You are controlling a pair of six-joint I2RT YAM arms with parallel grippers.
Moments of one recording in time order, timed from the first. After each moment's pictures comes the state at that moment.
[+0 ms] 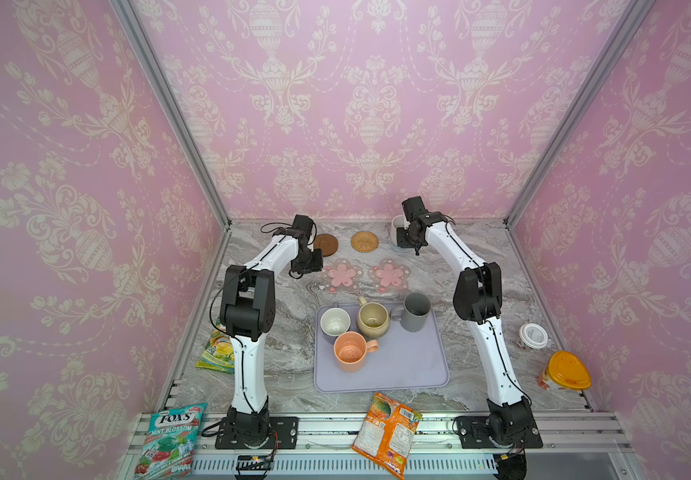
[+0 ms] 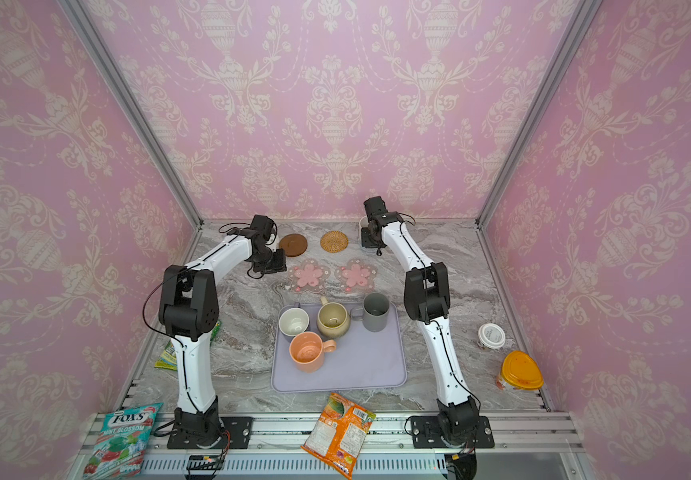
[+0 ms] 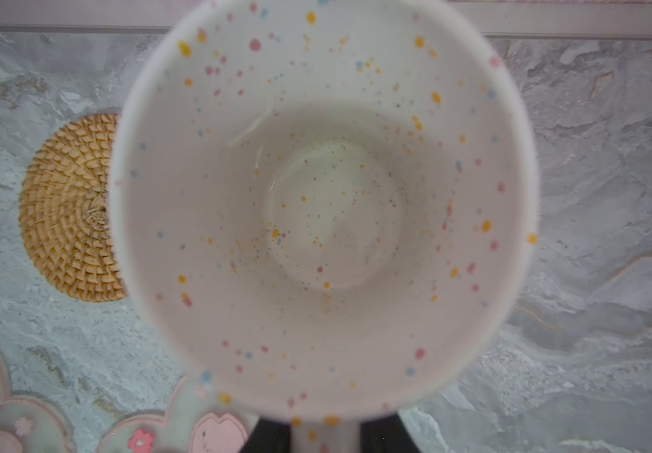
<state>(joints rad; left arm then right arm) -0.17 2.14 1.72 -0.81 0.15 -0.30 0.27 2.53 2.42 -0.90 0.09 0.24</state>
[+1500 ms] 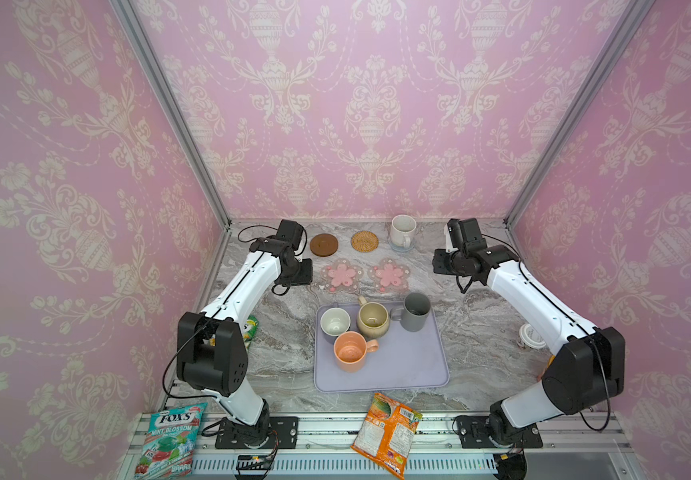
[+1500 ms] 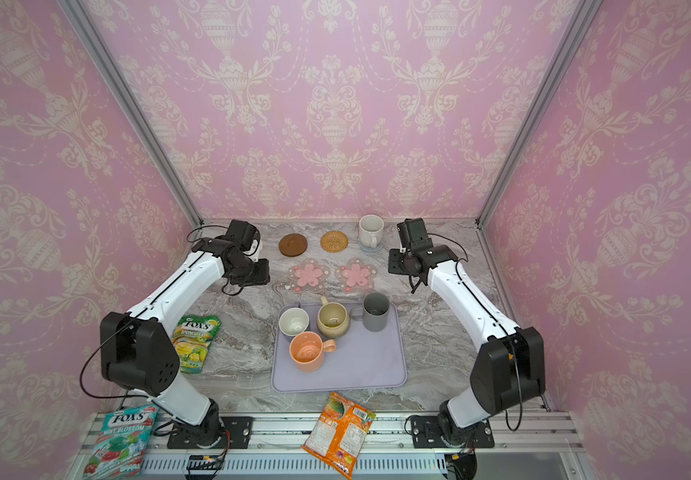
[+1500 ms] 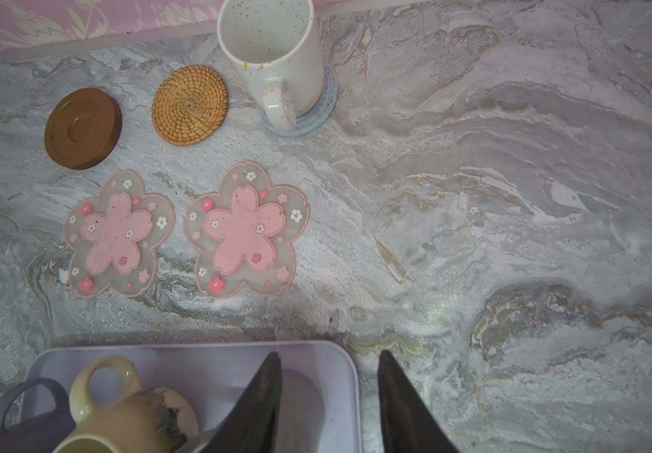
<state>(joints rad) -0.21 1.62 1.40 -0.97 0.05 -0.28 0.28 1.48 1.30 -0.70 0.10 0.34</state>
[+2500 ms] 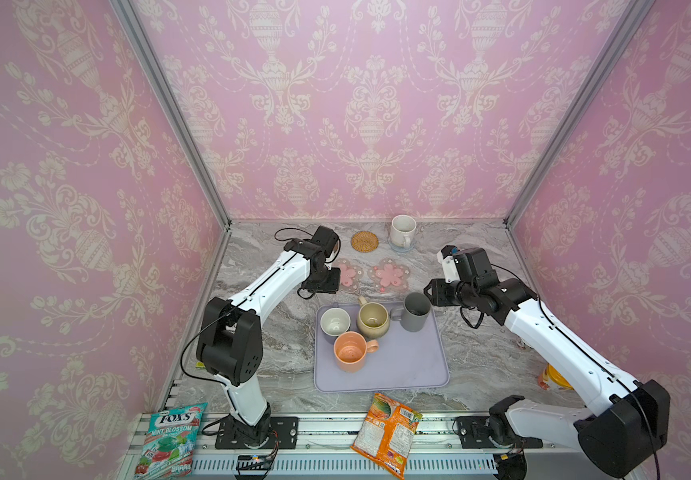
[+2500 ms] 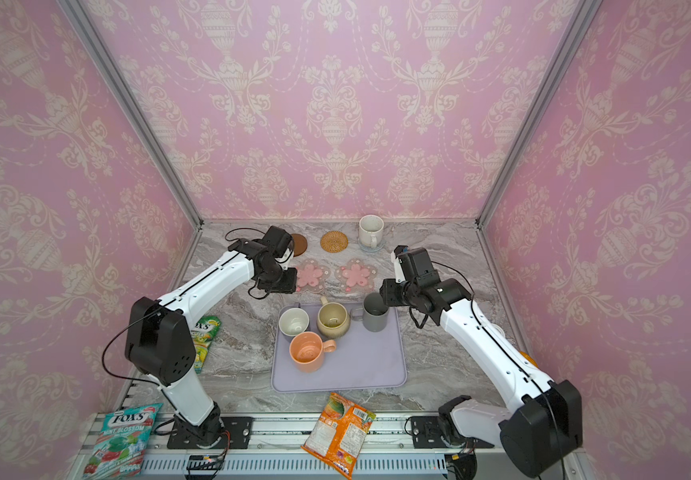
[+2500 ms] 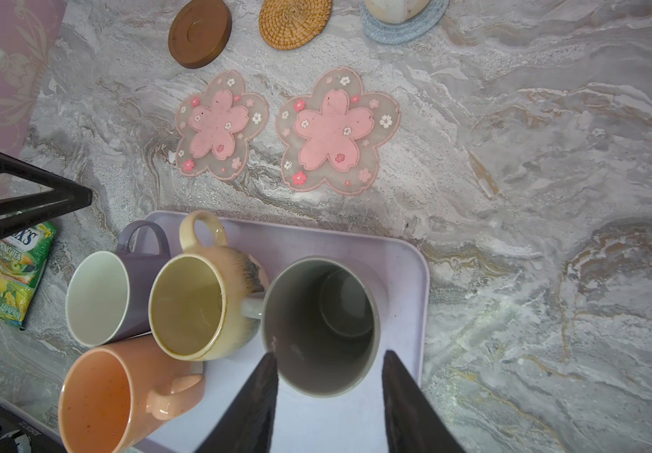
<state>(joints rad) -0.42 1.79 1.51 -1.00 0.06 -0.33 0.39 1.23 1.07 -0.71 -0.07 0.34</state>
